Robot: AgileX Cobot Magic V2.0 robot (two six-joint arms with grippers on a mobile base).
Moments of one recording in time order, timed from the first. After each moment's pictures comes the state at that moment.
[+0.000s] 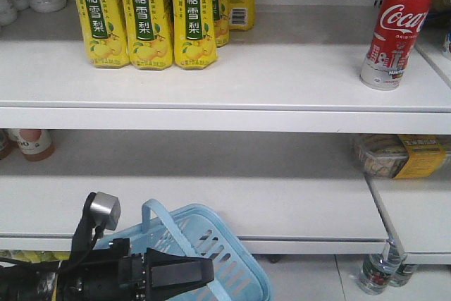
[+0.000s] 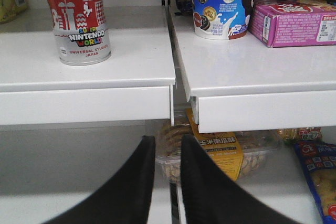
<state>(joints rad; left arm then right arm) -0.43 1.49 -0.34 1.02 -1.15 -1.73 -0.07 0.47 -0.41 0.03 0.20 -0.02</state>
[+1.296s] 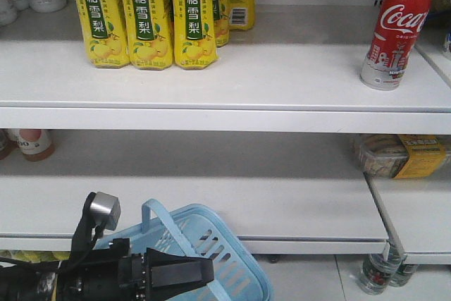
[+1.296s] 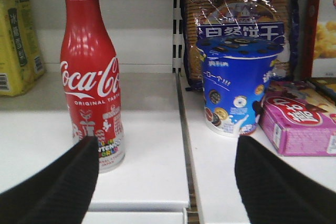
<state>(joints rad) -0.43 1.49 -0.34 1.02 -1.15 -1.73 -0.05 0.71 -0.74 0.20 0.20 -0.22</state>
